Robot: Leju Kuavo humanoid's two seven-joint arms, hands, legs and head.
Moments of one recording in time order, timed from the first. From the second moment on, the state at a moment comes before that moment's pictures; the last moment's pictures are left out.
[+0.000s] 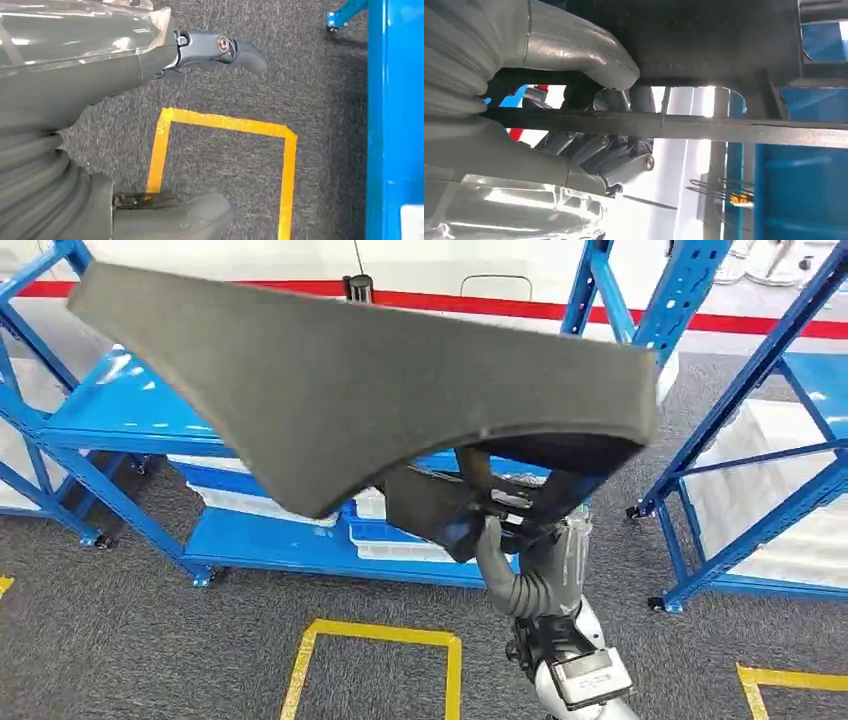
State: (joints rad) left arm -0.06 -0.09 0.23 -0.35 -0.05 0.31 -0.70; right arm -0.23 -0.11 0.64 -1.86 0.17 -0.50 -0.55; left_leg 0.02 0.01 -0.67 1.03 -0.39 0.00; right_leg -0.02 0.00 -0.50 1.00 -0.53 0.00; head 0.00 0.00
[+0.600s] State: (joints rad) left arm -0.07 -0.09 0.25 -0.34 -0.06 0.30 -0.70; right arm -0.19 -0.11 0.63 -1.87 0.23 -0.52 -0.54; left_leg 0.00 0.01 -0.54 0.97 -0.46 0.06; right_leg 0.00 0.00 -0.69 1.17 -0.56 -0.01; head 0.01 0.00
